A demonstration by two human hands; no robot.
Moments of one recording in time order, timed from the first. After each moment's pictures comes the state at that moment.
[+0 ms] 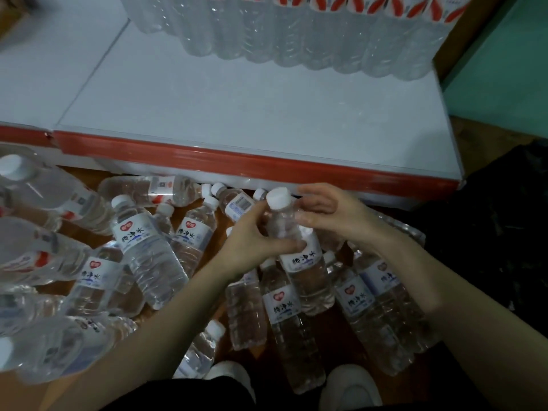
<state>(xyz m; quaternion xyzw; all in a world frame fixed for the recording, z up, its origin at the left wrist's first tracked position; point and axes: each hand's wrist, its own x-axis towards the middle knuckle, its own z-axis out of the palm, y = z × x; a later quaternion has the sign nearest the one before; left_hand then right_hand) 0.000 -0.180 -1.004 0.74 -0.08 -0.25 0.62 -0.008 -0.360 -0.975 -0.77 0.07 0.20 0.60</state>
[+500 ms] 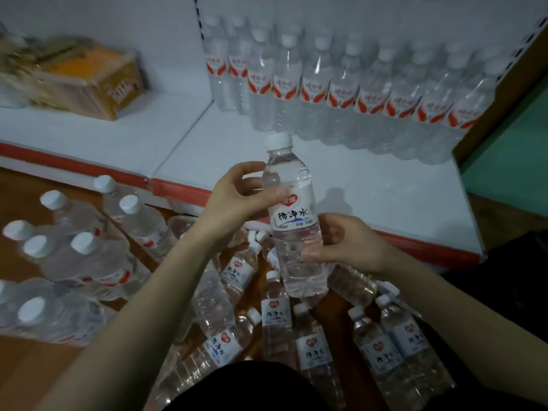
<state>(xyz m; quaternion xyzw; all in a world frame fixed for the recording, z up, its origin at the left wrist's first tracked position) 0.039 -0.102 -0.864 0.69 -0.06 -0.12 0.72 0.010 -0.303 -0.896 -0.79 -0.06 0.20 0.57</state>
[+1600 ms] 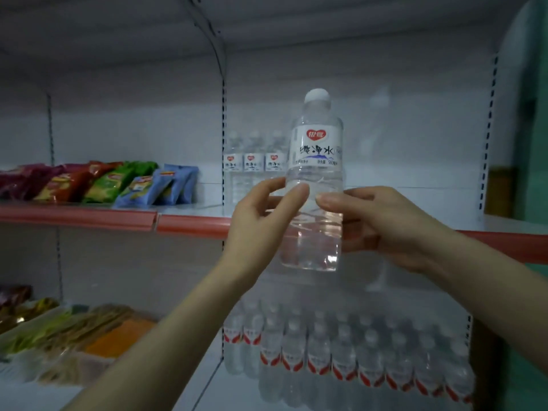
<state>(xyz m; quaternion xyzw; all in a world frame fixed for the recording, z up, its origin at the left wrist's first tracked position) 0.098 -0.092 -0.529 0.67 -0.28 0.23 0.64 0.061 -0.247 -0.499 -0.77 -0.17 -0.12 0.60</state>
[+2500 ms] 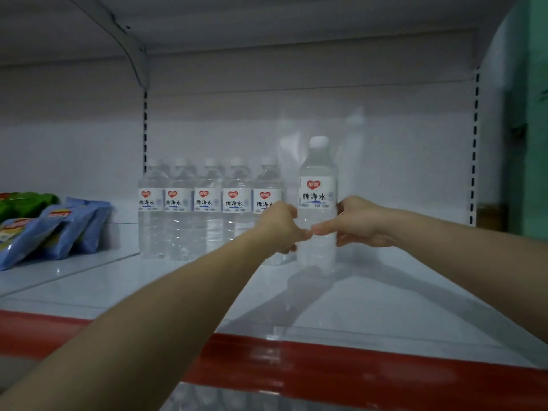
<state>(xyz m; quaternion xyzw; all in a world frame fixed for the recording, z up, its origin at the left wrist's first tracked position) 0.302 -0.268 -0.428 0.86 -0.21 0.09 0.46 0.281 -0.411 -0.413 -0.87 -0.06 -0.12 0.48</state>
